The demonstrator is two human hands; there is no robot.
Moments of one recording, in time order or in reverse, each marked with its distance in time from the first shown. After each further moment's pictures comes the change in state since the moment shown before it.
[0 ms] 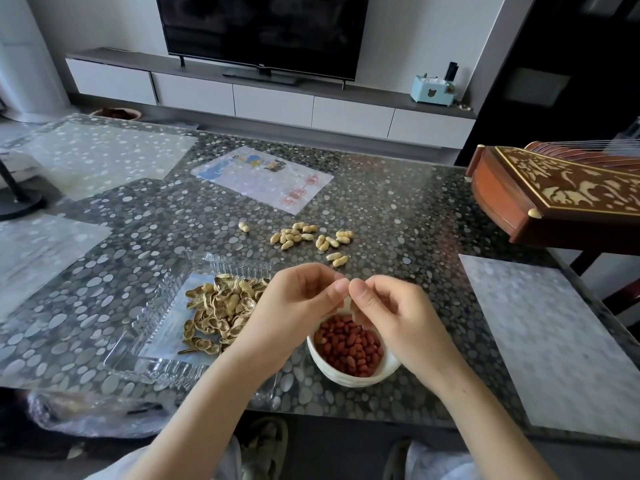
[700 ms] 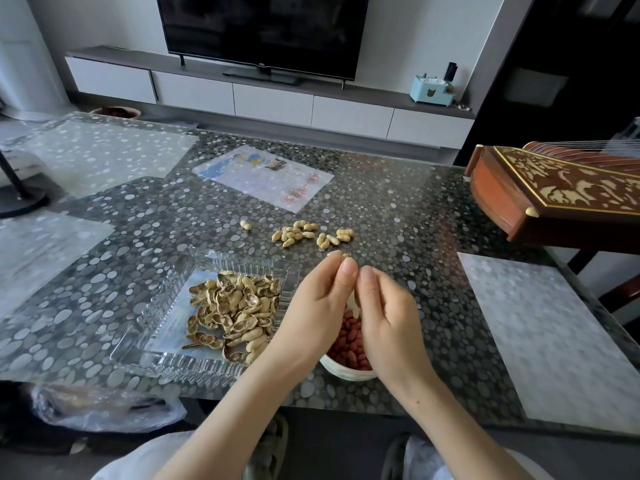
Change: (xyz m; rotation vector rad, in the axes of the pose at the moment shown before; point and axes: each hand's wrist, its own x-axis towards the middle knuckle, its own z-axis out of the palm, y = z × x) left_hand -0.002 -0.002 0.026 0.047 0.048 0.129; right_hand -0.005 -0.004 0.030 -0.013 0.269 -0.105
